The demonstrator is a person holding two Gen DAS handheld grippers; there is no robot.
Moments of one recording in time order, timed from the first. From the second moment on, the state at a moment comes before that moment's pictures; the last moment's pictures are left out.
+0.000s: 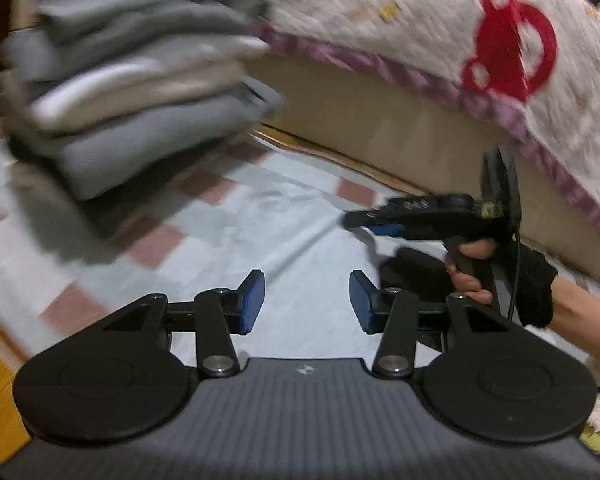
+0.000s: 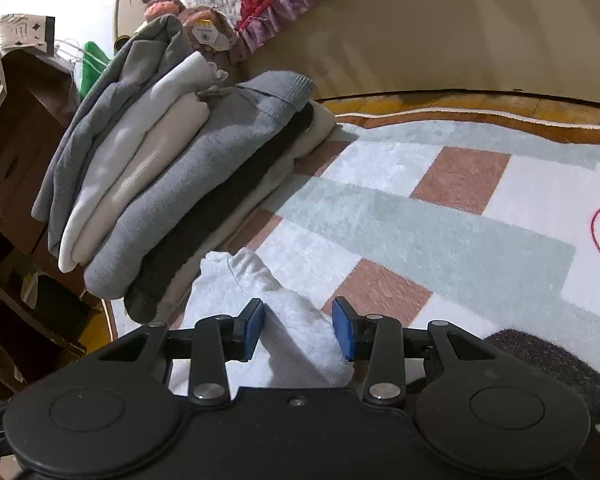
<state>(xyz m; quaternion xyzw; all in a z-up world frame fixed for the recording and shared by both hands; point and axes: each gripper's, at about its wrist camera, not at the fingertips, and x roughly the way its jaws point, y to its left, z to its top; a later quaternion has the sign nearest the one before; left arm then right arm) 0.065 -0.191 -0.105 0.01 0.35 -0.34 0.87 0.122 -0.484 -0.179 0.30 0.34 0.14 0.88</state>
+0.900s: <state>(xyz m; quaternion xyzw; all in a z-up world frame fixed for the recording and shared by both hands) 0.210 -0.251 -0.149 0.06 0.42 -0.15 0.89 0.124 -0.536 -0.202 0.48 0.36 0.16 0.78</state>
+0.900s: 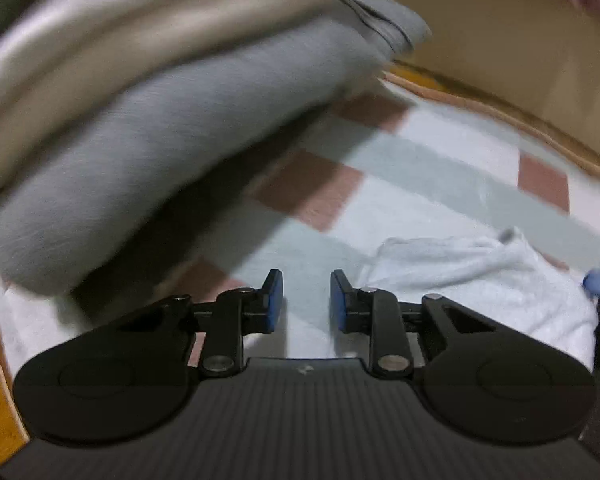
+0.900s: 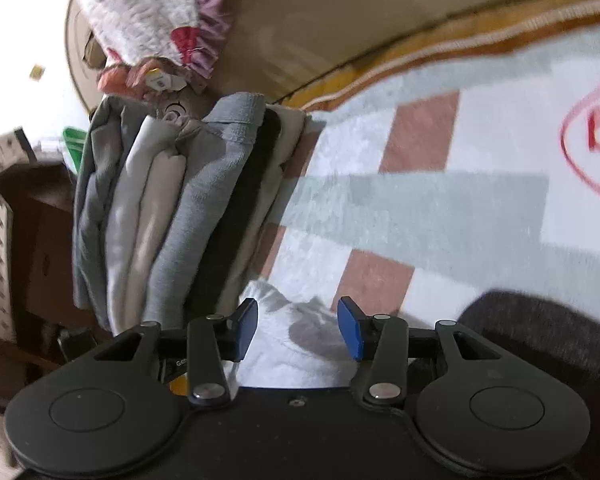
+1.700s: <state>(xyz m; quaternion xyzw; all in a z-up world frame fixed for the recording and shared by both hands) 0.117 -0.206 -0.169 0.14 0.42 -0.18 0.88 0.130 -0.506 -0.205 0.40 0.42 0.16 0.80</state>
